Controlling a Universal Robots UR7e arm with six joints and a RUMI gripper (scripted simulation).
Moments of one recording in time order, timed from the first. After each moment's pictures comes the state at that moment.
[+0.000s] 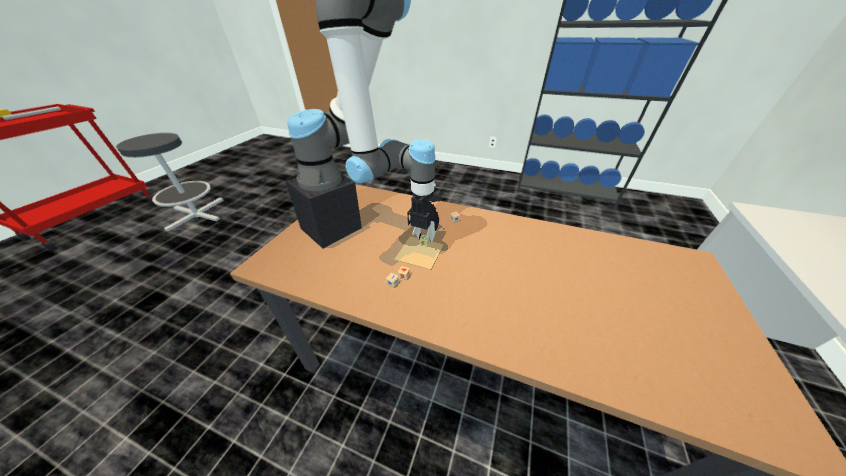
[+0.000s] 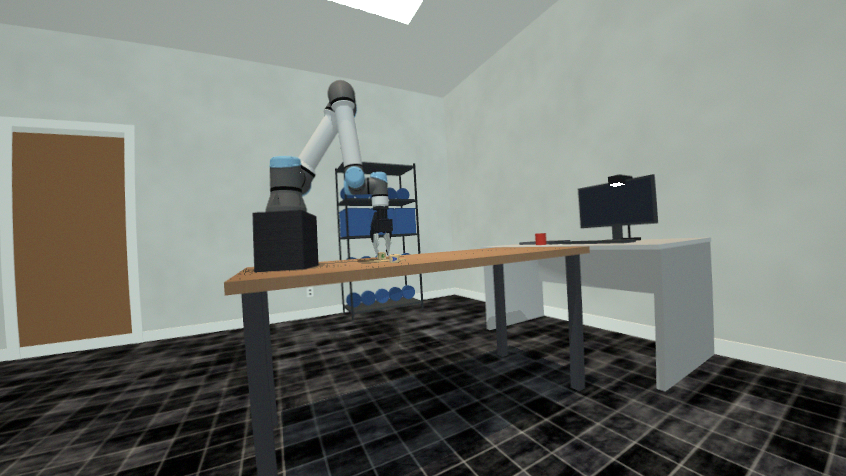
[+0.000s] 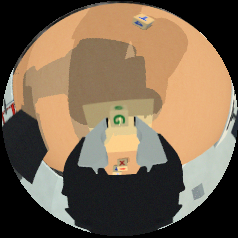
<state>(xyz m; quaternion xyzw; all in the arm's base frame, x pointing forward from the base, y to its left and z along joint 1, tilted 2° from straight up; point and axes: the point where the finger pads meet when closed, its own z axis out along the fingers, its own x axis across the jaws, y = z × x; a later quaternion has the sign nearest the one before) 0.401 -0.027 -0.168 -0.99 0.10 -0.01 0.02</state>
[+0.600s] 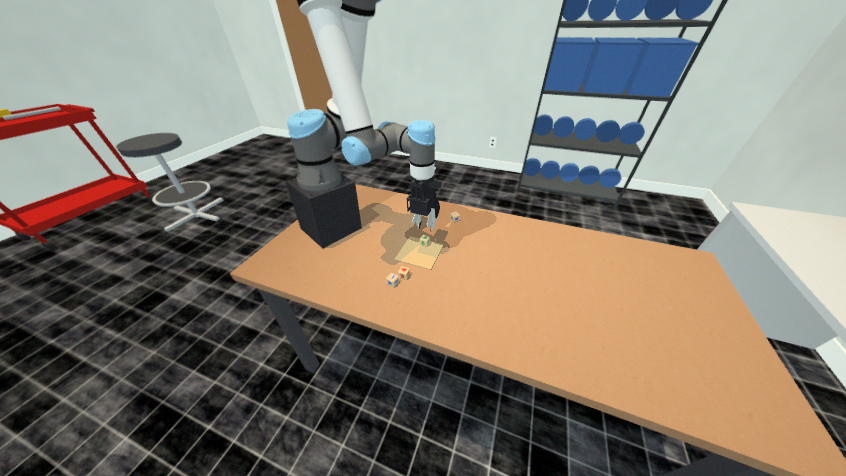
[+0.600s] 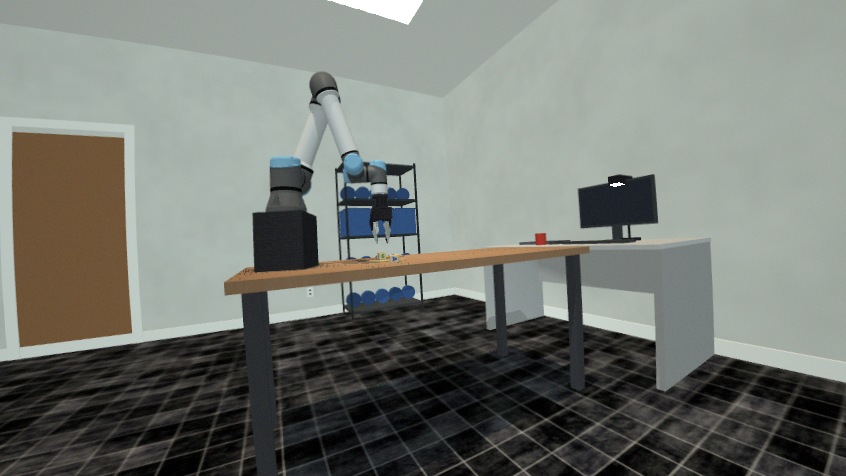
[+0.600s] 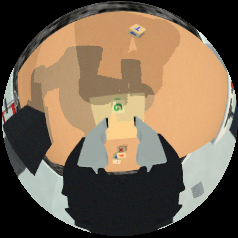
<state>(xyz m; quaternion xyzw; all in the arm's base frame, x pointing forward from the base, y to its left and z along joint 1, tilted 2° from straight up) 0.402 -0.029 -0.114 -0.99 0.10 -0.02 0.01</state>
